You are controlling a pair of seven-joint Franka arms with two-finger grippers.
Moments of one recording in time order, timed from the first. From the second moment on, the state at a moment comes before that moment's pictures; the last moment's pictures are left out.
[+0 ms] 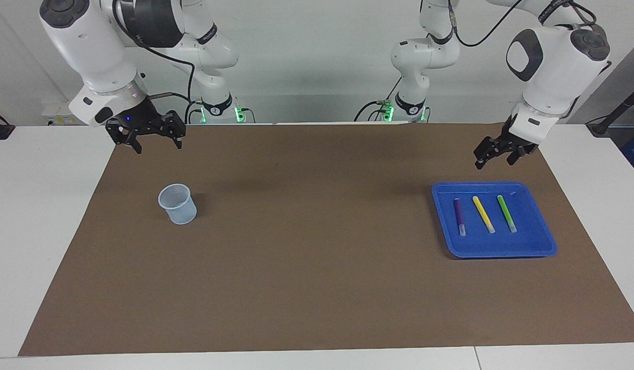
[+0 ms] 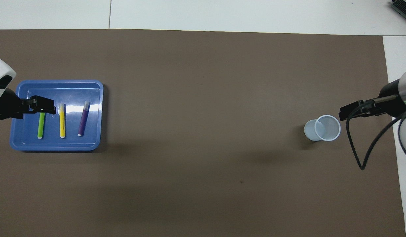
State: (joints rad) left arm 0.04 -0.03 -0.02 -1.86 -0.03 1.84 -0.05; right arm 0.00 0.00 0.02 -1.63 0.01 1.56 -0.10
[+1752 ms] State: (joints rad) left arm 0.04 0.20 -0.03 -2.05 -0.03 2.23 0.00; right arm 0.00 0.00 0.02 -1.63 0.01 1.56 -0.10
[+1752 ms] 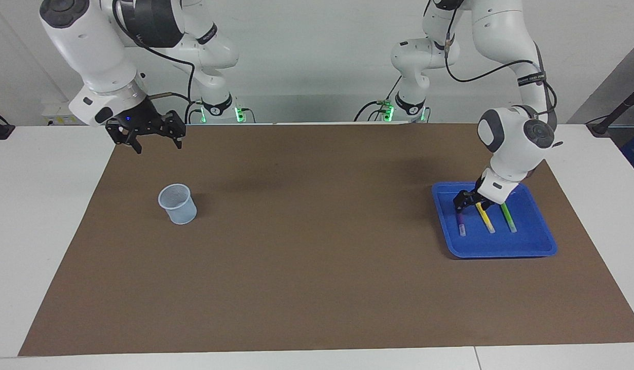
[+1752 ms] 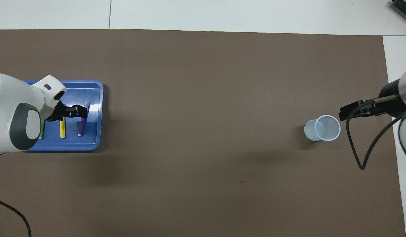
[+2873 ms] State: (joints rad) left arm 0.03 0.27 -0.03 -2.07 -0.03 2.31 0.00; right arm 0.01 -0.01 0.05 -1.65 0.07 1.57 -0.10
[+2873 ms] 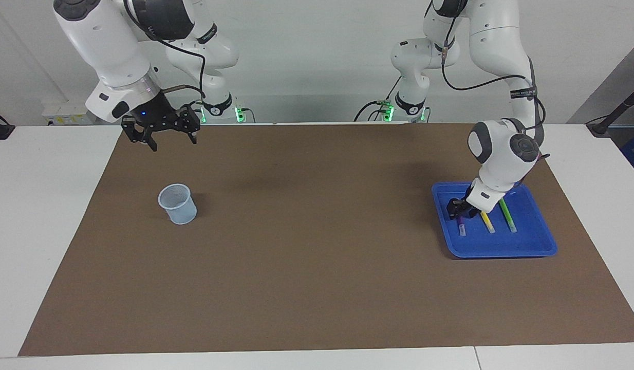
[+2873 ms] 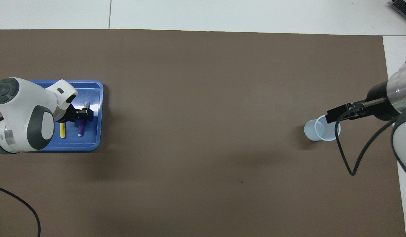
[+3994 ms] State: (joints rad) left arm 0.03 0.27 -0.04 -2.07 -0.03 2.32 0.00; right arm 0.15 -0.02 0.06 -1.91 0.30 1.96 0.01
